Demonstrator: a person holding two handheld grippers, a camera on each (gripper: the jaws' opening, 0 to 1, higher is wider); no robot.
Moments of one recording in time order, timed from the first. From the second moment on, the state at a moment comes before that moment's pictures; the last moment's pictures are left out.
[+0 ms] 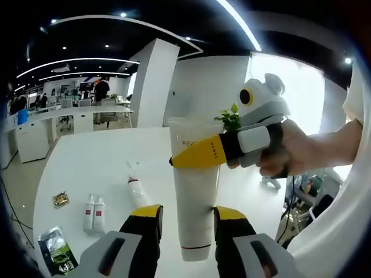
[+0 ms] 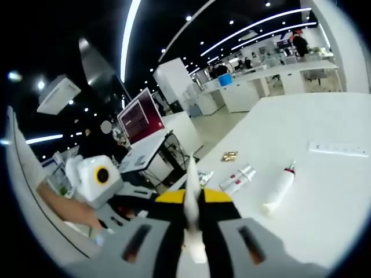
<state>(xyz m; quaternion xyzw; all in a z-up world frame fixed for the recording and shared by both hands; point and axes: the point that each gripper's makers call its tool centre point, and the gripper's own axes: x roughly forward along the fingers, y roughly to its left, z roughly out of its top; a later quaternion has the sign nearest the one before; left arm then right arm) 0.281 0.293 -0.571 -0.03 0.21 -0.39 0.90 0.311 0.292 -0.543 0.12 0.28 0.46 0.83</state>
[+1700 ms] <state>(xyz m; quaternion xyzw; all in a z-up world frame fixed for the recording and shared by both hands) 0.261 0.270 -0.516 -0.12 0.17 -0.56 0.80 0.253 0.285 -0.545 0.01 0.21 0.60 0.77</state>
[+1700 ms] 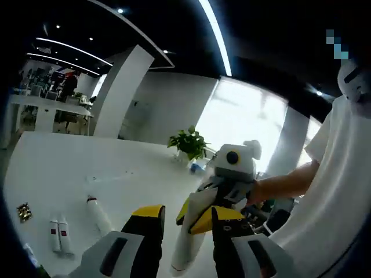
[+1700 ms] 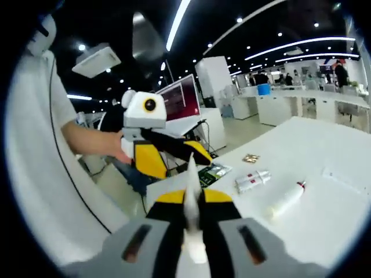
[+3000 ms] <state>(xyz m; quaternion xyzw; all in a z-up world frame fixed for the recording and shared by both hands) 0.204 0.249 -0.553 0.02 0.17 -0.65 0.74 0.197 0.291 -0.597 -0.10 0.30 0.67 0.66</state>
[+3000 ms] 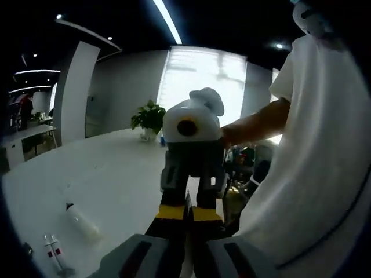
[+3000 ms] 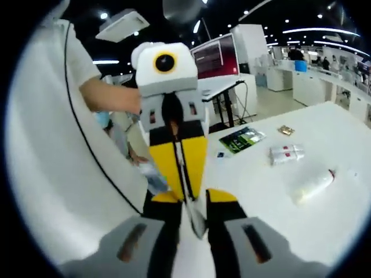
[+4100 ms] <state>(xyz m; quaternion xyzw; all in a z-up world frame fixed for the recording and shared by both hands) 0.189 0.260 -0.575 0.04 0.16 -0.62 0.77 0.183 0.278 -0.622 -0.38 0.36 0.66 0.54</state>
